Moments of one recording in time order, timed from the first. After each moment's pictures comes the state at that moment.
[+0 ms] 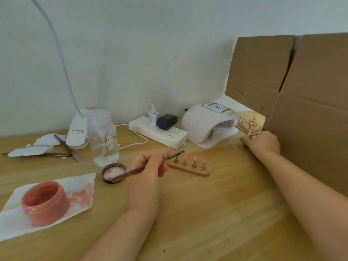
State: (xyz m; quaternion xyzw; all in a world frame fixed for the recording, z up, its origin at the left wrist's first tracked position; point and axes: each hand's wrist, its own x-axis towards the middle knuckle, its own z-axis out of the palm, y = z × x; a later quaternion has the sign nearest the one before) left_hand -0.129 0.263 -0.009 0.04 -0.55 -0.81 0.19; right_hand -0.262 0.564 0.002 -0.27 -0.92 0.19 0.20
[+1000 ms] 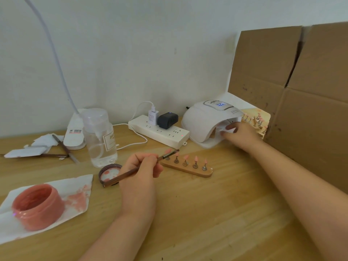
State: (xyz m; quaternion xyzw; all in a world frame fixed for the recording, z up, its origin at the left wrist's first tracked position) left_hand -0.131 0.262 -0.008 0.07 -0.53 -0.81 0.23; right_hand -0.287 0.531 0.003 -0.08 -0.95 0.28 0.11
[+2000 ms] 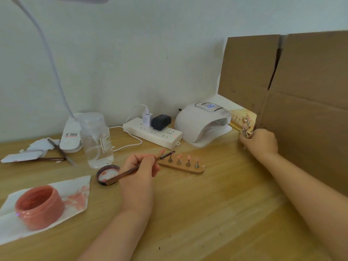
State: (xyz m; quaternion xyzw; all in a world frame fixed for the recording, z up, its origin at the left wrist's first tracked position) left_hand -0.127 0.264 -0.007 0.07 -0.58 -0.78 0.22; right_hand -0.242 0.572 0.001 -0.21 -0.93 0.19 0.22
